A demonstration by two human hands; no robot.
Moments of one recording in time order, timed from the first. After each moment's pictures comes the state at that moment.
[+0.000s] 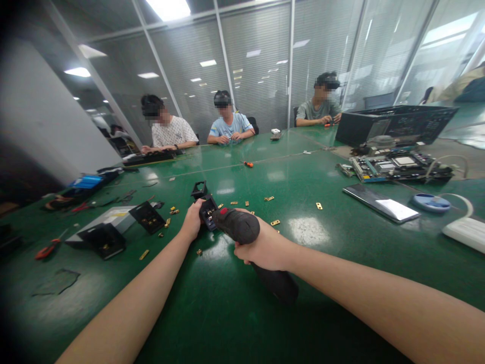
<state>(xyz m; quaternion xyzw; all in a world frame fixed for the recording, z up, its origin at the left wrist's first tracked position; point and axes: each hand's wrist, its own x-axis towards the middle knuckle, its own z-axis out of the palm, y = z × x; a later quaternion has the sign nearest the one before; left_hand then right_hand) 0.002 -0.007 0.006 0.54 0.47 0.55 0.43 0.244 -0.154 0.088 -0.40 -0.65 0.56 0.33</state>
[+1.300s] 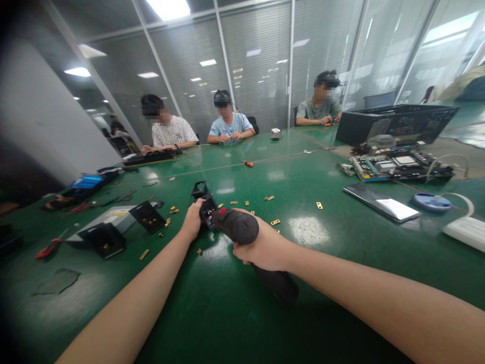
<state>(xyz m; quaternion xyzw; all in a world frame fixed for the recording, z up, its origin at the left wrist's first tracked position) -0.002 -0.003 0.000 0.56 0.49 0.54 0.38 0.244 -0.156 0.089 -0.39 -0.64 0.57 0.33</state>
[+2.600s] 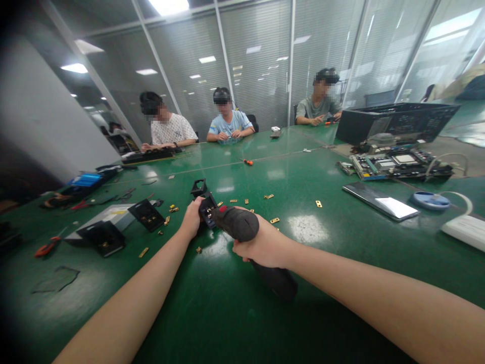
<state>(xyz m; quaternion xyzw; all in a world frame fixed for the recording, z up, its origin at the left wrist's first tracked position) 0.000 -0.006 0.004 0.54 0.49 0.55 0.41 0.243 -0.155 0.090 -0.40 -0.64 0.57 0.33</state>
